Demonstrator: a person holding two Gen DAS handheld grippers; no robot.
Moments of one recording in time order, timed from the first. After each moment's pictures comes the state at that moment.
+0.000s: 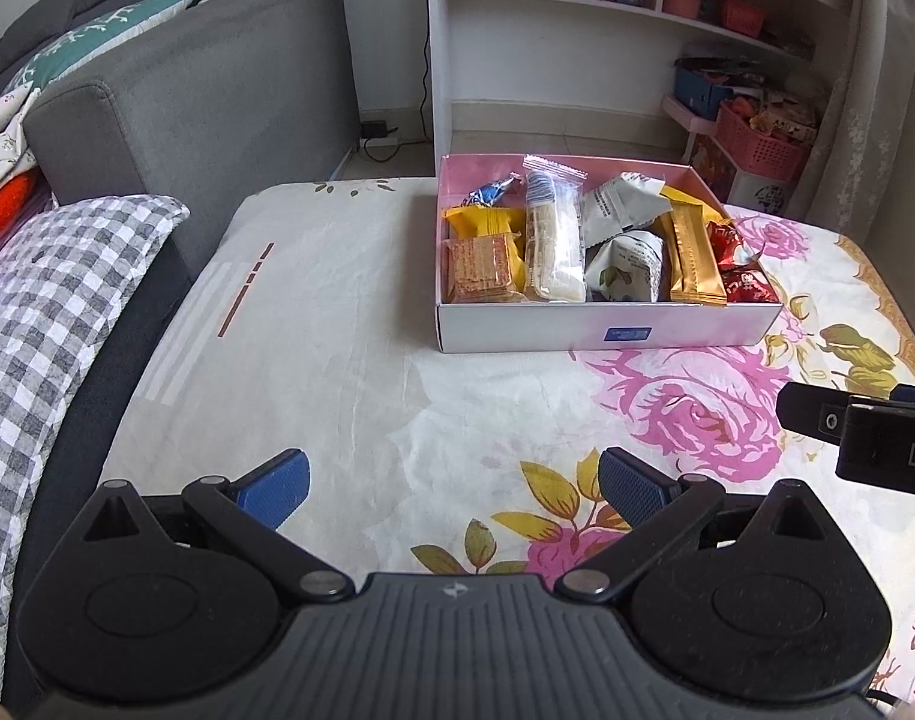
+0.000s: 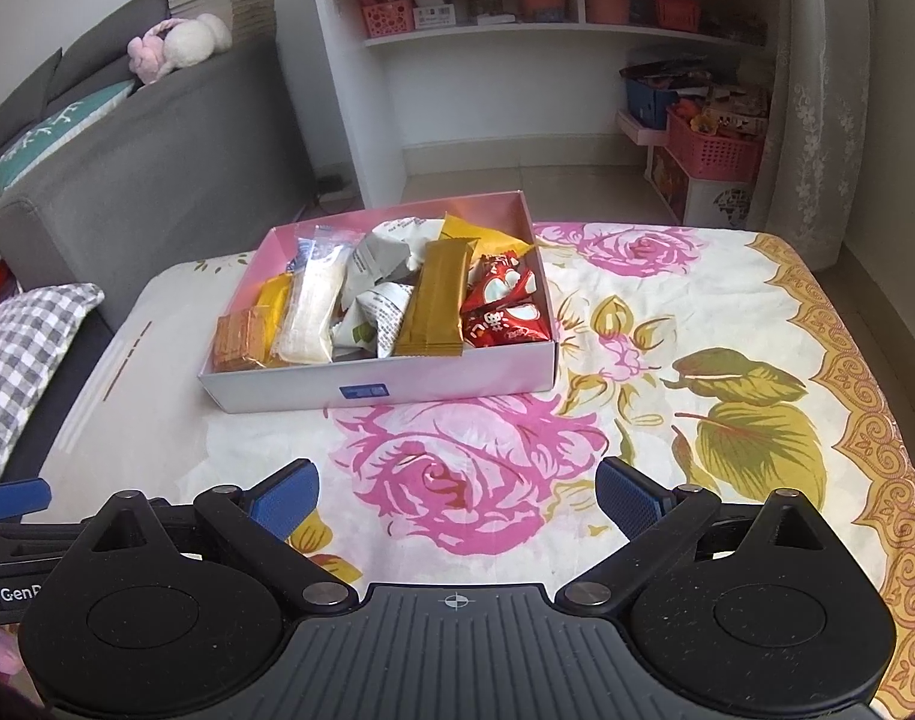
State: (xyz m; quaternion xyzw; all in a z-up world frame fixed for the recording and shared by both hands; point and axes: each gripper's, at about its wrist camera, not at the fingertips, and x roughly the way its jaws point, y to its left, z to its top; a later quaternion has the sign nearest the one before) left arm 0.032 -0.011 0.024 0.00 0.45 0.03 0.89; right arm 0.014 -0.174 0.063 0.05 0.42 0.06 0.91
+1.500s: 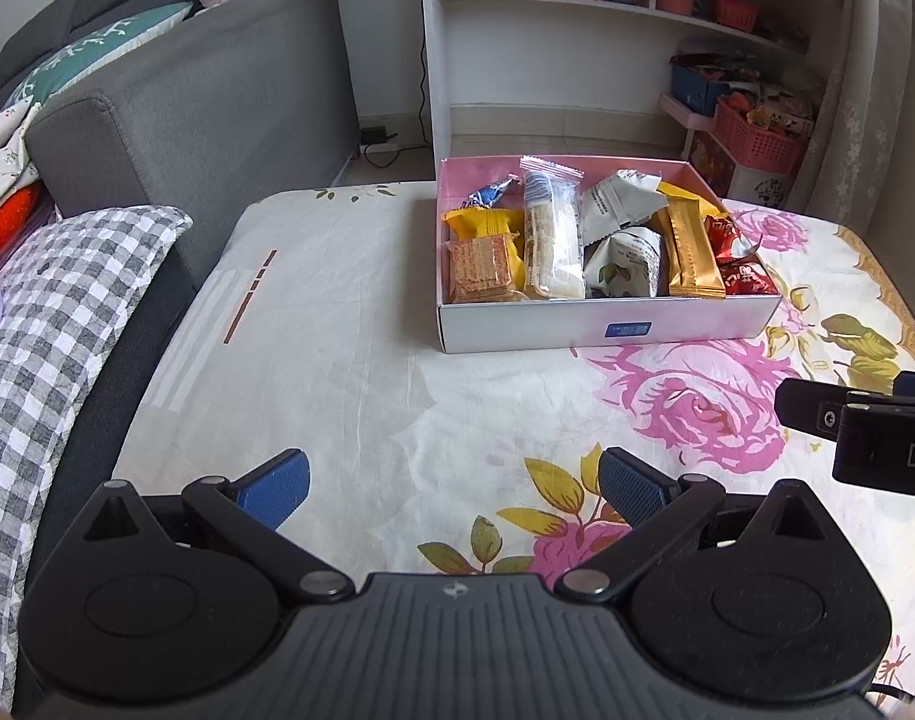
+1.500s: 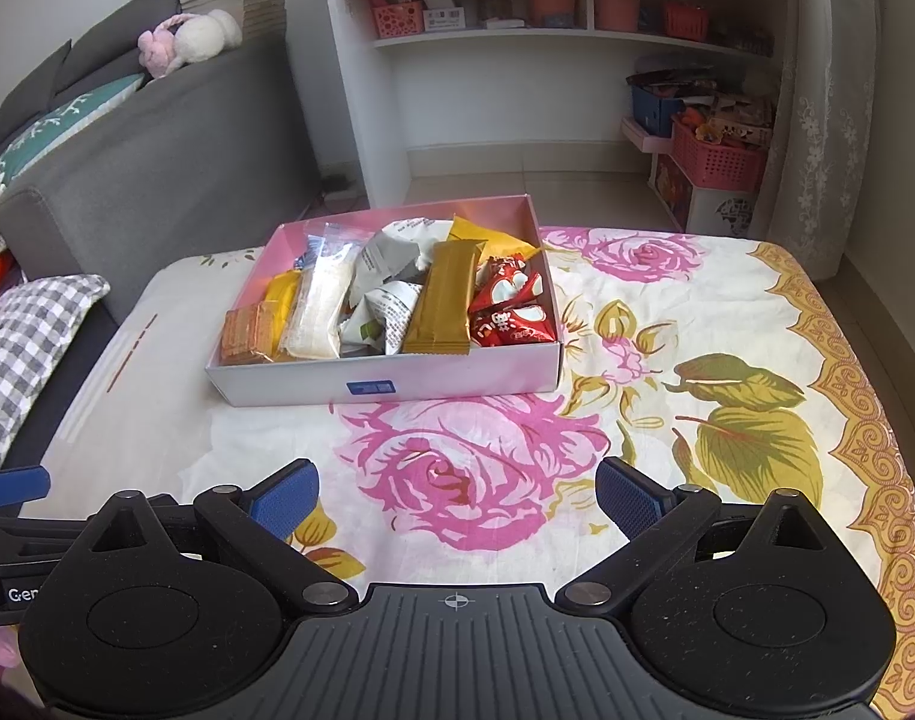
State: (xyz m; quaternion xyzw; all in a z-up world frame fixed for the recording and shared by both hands) left arm 0.030 -0.011 0.026 0.01 0.45 0.03 0.89; right arm 0.010 -0.171 0.066 0.04 0.41 0.07 0.91
